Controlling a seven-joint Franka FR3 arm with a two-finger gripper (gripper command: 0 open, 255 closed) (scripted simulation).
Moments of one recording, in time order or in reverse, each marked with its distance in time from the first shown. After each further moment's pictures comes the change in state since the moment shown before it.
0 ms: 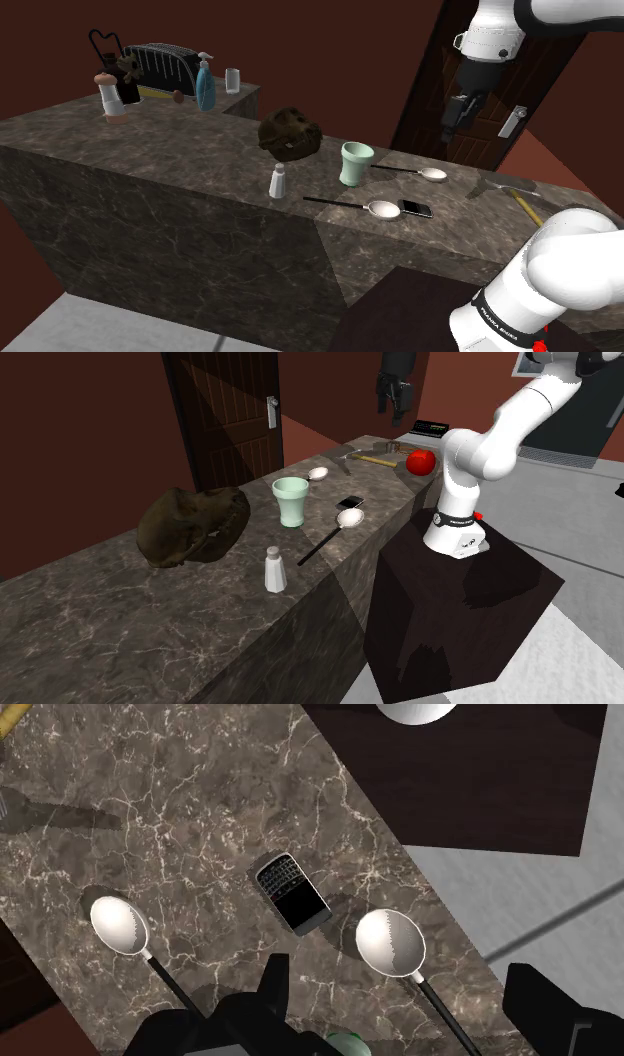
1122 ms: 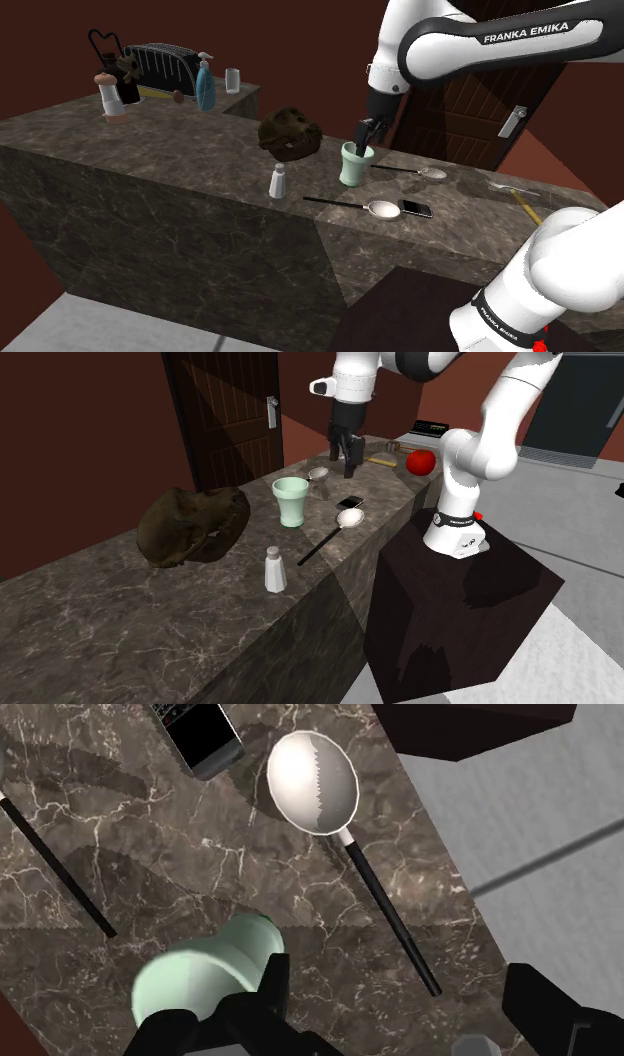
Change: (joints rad) arm 0.053 0.418 0.100 0.048 0.050 0.453 0.079
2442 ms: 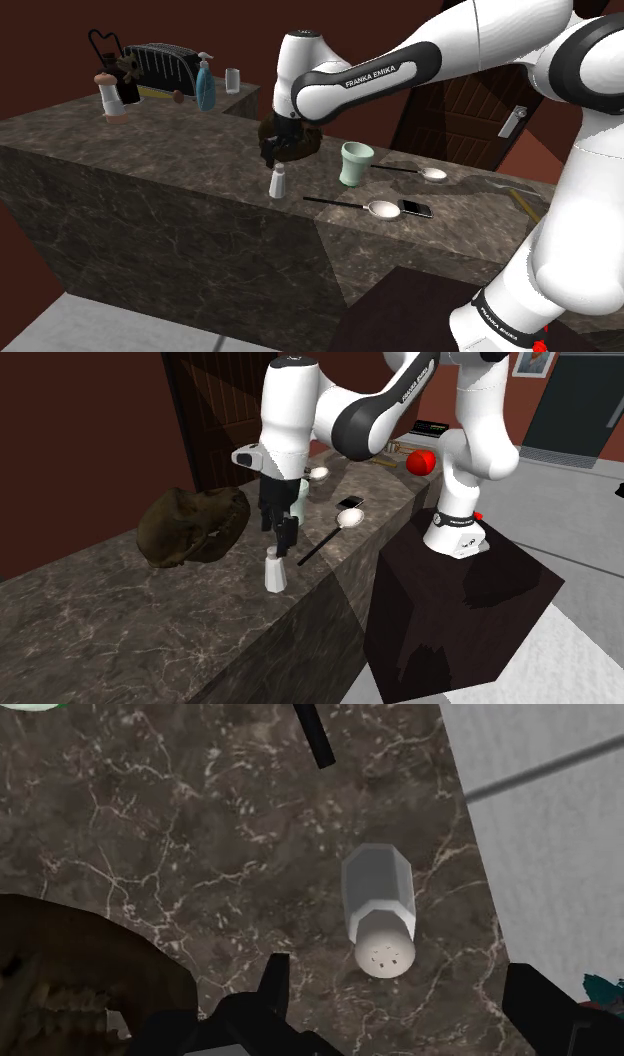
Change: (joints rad) arm 0.084 0.662 0.098 0.459 -0.148 0.297 0.131
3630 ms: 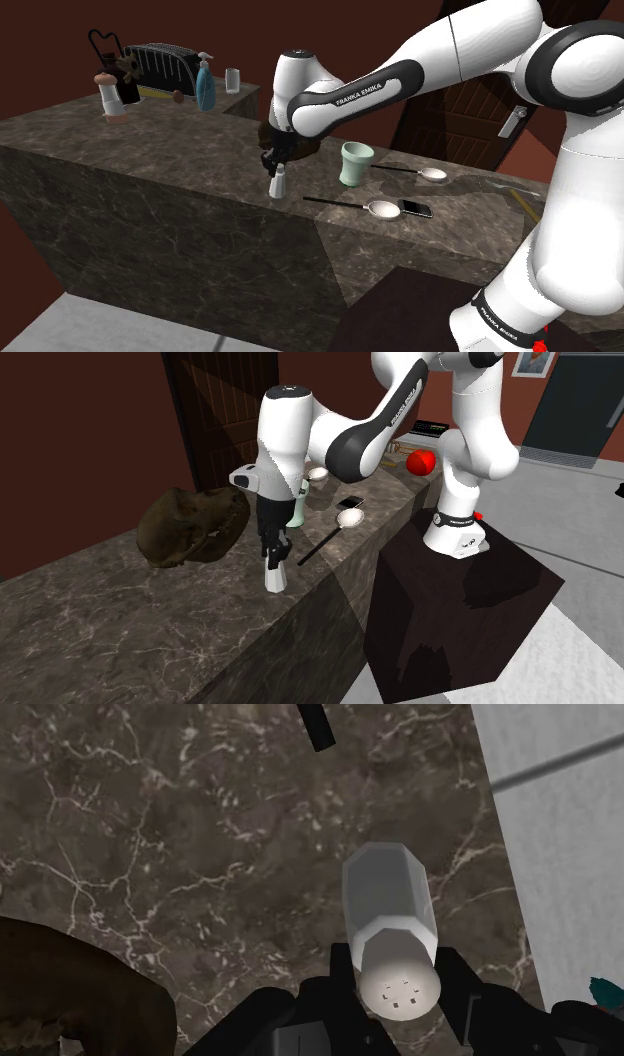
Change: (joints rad) arm 0.006 0.073 -0.012 -0.002 -0.031 0.076 0.017
